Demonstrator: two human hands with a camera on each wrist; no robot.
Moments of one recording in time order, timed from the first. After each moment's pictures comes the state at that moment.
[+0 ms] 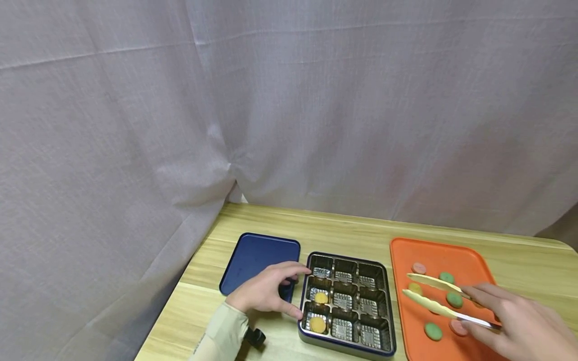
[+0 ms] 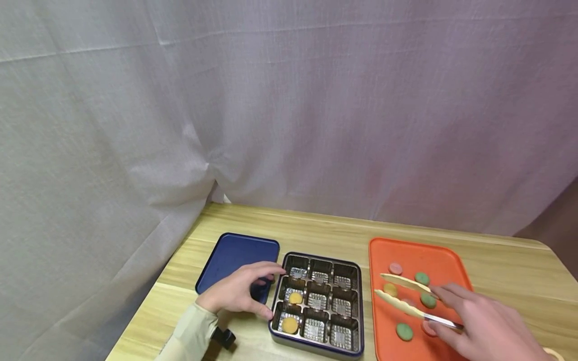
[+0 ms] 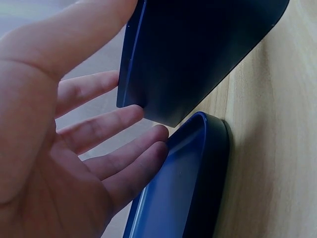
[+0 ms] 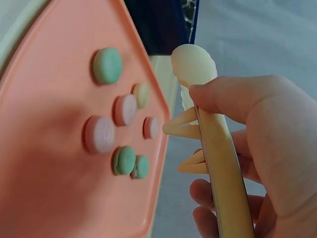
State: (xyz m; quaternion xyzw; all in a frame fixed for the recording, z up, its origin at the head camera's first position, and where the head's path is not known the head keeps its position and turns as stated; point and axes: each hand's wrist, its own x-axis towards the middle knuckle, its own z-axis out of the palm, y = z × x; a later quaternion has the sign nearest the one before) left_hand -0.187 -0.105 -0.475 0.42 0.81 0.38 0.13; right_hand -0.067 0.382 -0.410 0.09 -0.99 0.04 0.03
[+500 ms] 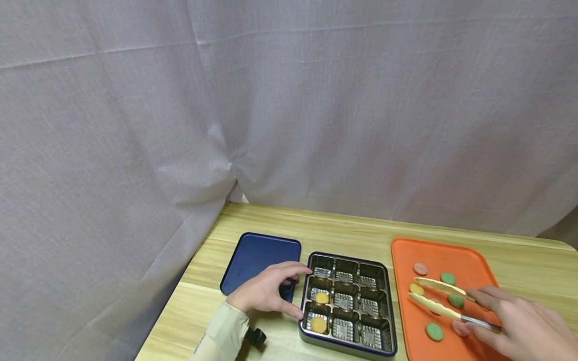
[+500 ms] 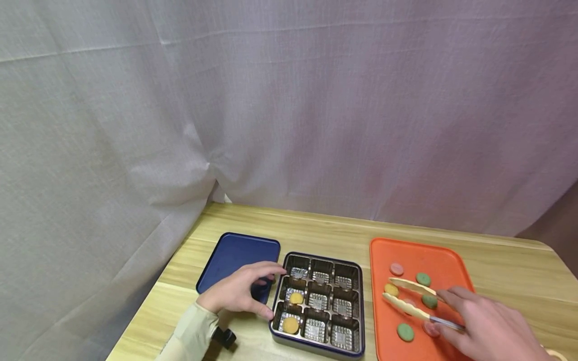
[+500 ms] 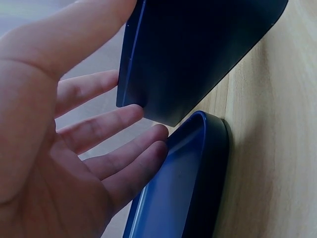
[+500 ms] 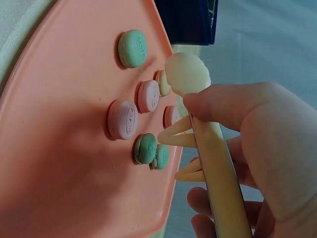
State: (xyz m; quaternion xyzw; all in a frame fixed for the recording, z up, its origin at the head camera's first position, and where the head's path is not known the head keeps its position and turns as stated) left_hand -0.187 -0.106 -0.473 0.41 0.81 0.39 0.13; right_hand -0.079 0.395 -0.422 0.06 -1.00 0.01 -0.03
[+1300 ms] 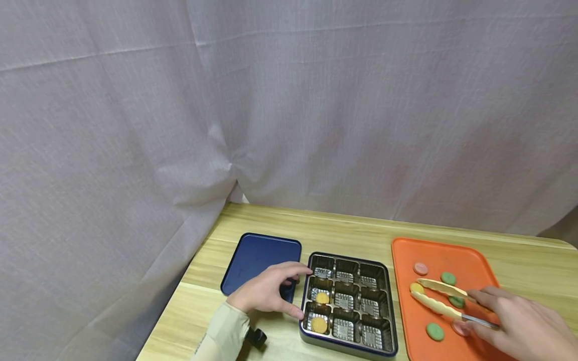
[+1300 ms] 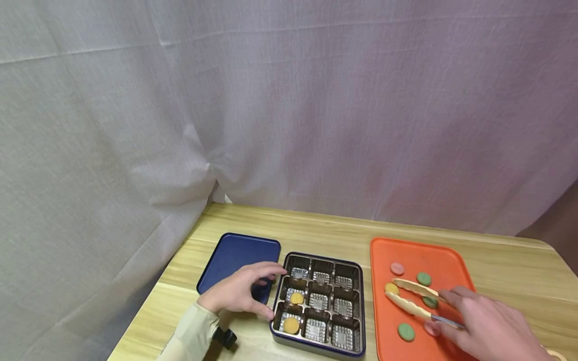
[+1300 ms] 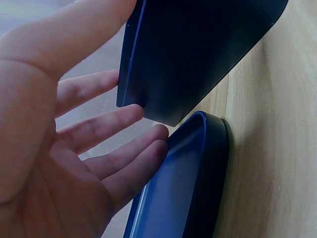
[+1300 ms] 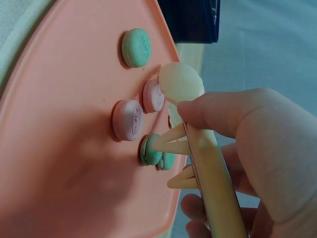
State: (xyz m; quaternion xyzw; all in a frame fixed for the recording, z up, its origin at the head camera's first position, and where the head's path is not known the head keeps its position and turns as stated) left_hand -0.188 -0.105 -0.474 0.41 0.81 0.39 0.13; right_hand -0.087 0.397 -0.429 0.04 -1.00 0.00 -0.07
